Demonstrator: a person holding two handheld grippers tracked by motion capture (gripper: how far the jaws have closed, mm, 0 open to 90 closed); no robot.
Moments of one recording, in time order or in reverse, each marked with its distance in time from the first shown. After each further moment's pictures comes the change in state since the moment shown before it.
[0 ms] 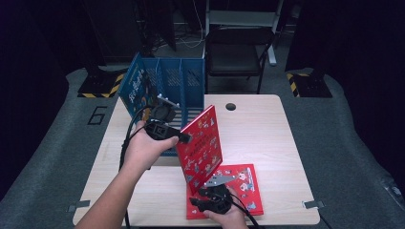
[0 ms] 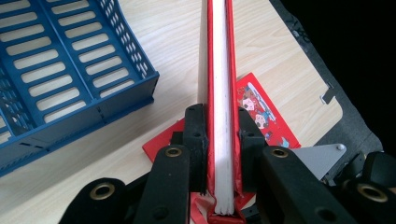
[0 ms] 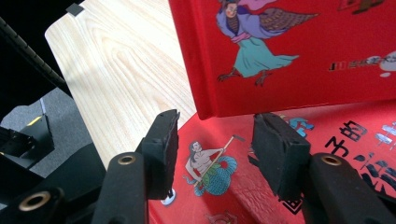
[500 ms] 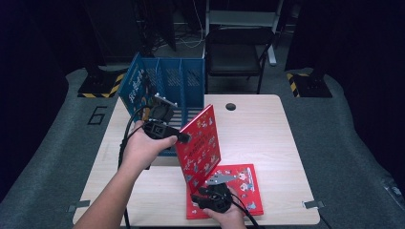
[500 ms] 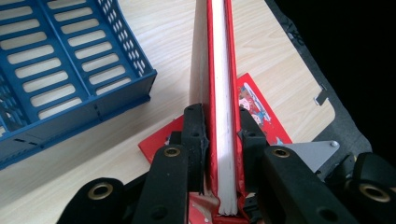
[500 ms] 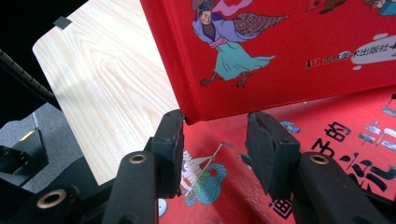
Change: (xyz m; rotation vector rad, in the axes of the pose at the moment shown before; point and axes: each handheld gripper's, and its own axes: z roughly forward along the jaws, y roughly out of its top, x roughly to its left) left arm 0.003 0.000 -0.002 0.005 -0.035 -0.022; right arm -0.002 0.001 0.001 -0.032 -0.037 0.033
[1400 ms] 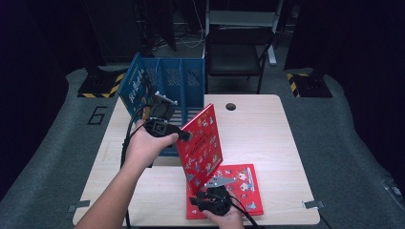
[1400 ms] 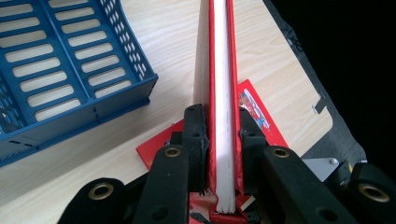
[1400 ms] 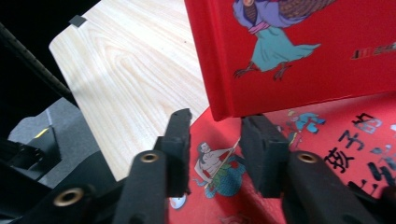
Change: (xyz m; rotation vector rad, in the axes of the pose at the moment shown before) left arm 0.004 0.003 0.005 -0.016 0.008 -0.053; right arm 0.006 -0.005 0.000 0.011 0.048 0.019
